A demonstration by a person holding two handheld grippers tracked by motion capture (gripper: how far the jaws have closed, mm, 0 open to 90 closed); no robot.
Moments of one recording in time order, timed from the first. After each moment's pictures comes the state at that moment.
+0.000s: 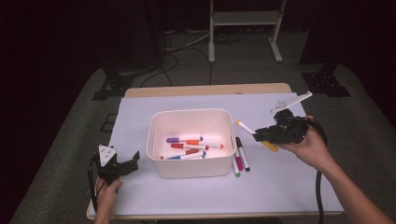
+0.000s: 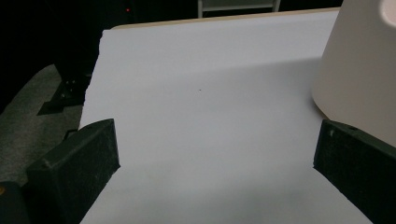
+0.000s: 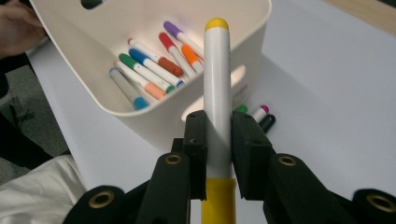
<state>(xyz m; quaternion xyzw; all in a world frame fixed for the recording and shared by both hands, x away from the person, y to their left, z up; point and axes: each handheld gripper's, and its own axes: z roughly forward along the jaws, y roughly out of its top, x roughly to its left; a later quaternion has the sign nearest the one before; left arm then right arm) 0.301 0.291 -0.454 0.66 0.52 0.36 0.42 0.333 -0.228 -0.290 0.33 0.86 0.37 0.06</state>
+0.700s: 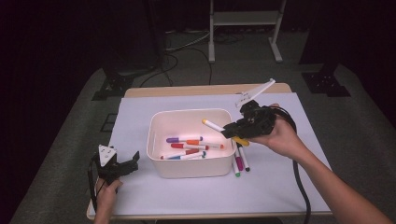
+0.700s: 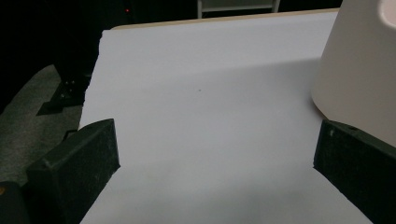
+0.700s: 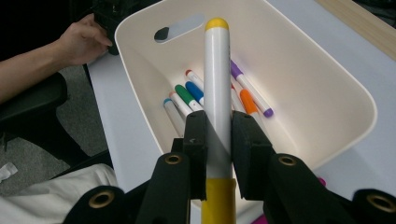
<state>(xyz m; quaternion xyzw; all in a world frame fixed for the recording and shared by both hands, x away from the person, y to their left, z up) 0.301 0.291 -0.454 0.66 0.52 0.36 0.42 0.337 -0.146 -0.254 0.24 0.89 0.38 0.03</state>
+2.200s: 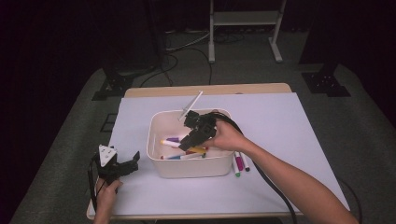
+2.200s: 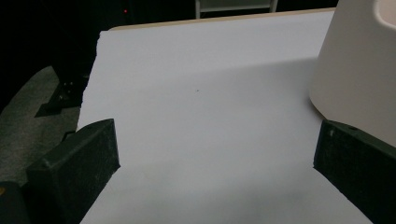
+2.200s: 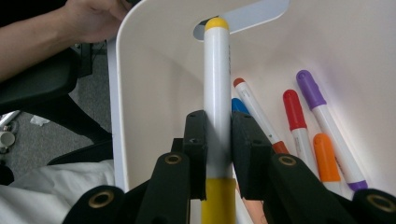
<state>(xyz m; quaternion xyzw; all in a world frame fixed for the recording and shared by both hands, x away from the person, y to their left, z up) 0.301 0.291 -0.454 0.66 0.51 0.35 0.42 0.378 -0.019 -0.313 0.14 0.94 0.31 -0.06</state>
